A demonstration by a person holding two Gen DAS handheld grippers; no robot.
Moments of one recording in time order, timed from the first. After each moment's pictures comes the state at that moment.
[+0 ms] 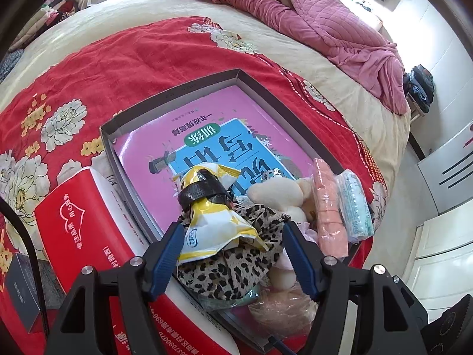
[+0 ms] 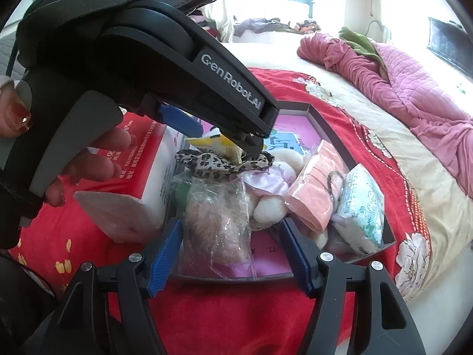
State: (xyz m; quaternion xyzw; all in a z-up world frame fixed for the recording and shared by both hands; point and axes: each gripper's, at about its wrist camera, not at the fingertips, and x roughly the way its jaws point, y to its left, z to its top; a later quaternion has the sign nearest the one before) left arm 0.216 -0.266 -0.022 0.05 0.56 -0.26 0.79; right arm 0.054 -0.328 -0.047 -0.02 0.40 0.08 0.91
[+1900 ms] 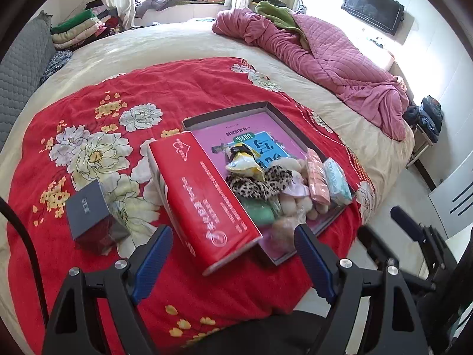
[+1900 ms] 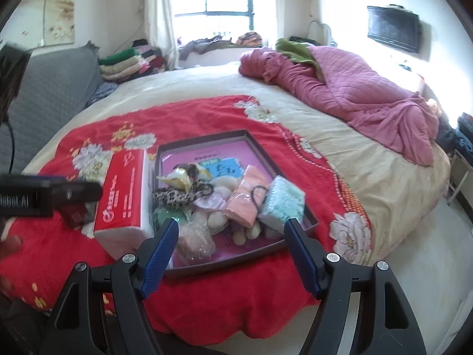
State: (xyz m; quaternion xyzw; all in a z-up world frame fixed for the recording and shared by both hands) left arm 0.100 -0.171 0.054 0.02 0.48 -0.19 0.86; right arm -0.004 -0.348 0.039 0.03 0.36 -0.06 0.93
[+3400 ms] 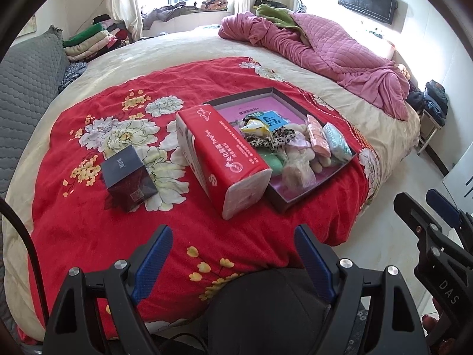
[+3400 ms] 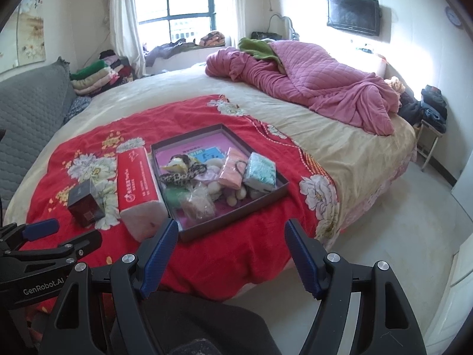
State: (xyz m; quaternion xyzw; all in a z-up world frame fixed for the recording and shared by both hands) left arm 0.010 -0.139 0.052 0.06 0.46 -0.16 0.87; right arm -0.087 -0.309 0.073 0.07 0.37 -0.14 0.92
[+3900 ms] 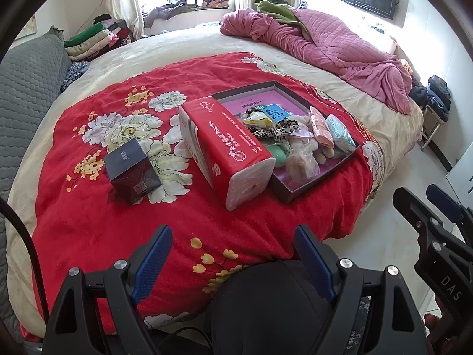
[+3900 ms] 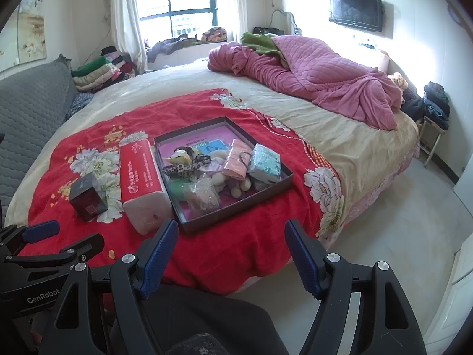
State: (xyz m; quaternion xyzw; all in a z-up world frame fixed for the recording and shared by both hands) left arm 0.003 -0.138 0.045 0.07 0.47 -0.16 0.87; right arm -0.088 -0.305 0.066 0.08 0.38 -0.13 0.91
